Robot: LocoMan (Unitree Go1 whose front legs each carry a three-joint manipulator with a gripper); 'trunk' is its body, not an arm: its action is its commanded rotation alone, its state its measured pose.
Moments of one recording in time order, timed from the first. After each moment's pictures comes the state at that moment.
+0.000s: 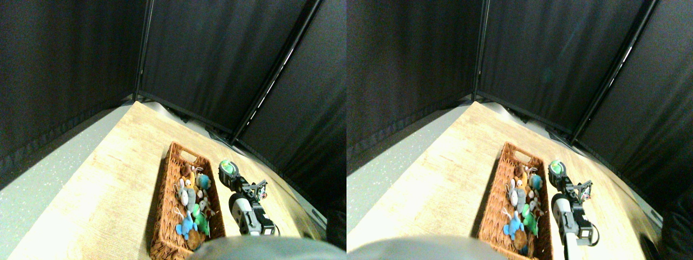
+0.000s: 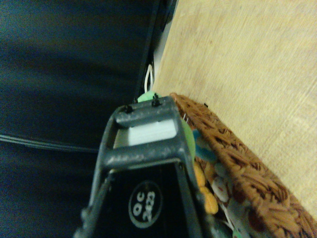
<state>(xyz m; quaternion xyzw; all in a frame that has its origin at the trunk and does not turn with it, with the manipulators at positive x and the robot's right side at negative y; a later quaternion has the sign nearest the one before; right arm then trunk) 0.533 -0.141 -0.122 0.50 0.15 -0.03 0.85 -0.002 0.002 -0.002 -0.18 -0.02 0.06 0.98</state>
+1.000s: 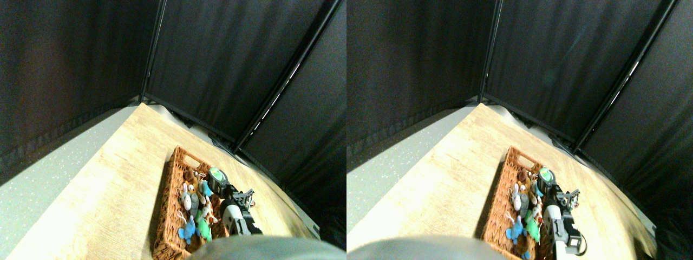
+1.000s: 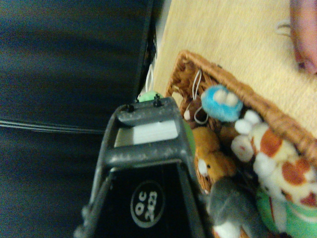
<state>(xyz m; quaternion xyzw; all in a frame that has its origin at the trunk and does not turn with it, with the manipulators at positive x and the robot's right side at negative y) 0.526 -0.106 -0.139 0.57 0.21 -0.01 0.80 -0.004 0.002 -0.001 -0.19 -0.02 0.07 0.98</state>
